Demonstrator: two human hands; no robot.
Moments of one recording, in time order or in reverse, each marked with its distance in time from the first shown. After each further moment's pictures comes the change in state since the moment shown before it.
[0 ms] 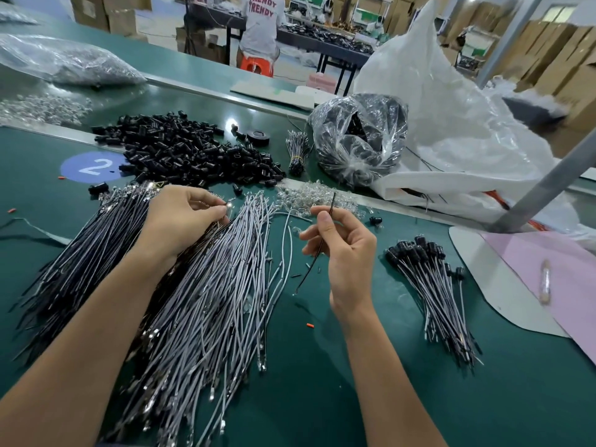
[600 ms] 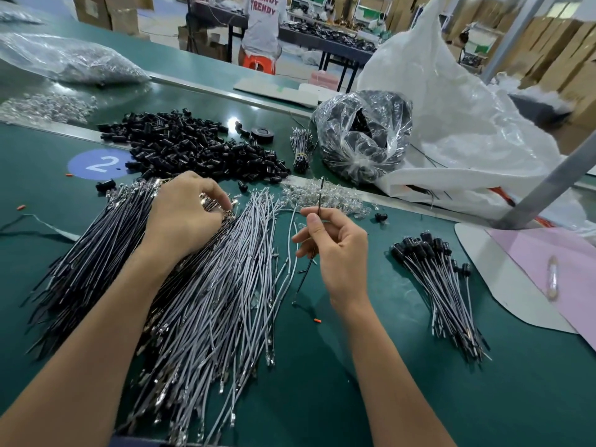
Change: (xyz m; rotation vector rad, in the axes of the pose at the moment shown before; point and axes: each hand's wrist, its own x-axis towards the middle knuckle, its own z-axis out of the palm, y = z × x) left_hand -0.004 0.003 -0.004 0.398 0.076 0.215; right_hand -0.004 0.004 0.010 -0.150 -0.054 0.021
